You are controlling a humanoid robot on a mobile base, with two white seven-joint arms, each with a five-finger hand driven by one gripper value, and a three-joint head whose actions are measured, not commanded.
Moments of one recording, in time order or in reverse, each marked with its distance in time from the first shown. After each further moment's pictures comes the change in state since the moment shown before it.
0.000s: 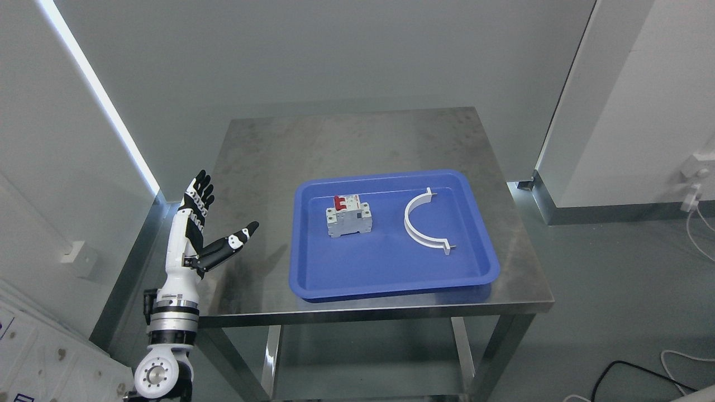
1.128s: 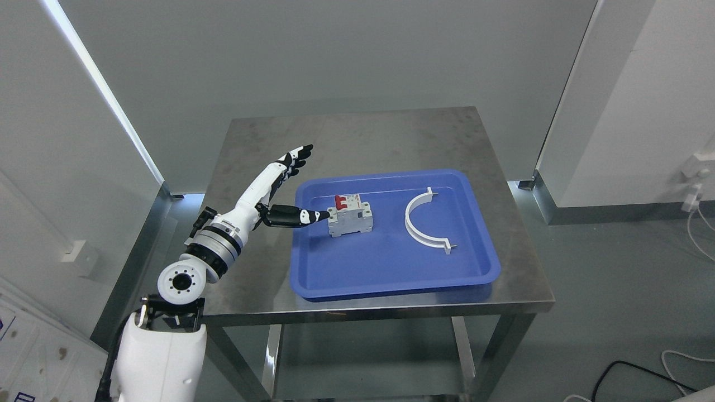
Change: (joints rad) left arm -0.296 0.068 -0.187 0.020 -0.307 0.327 -0.439; right arm 0.000 0.000 0.000 0.000 0.000 0.000 -0.004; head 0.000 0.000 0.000
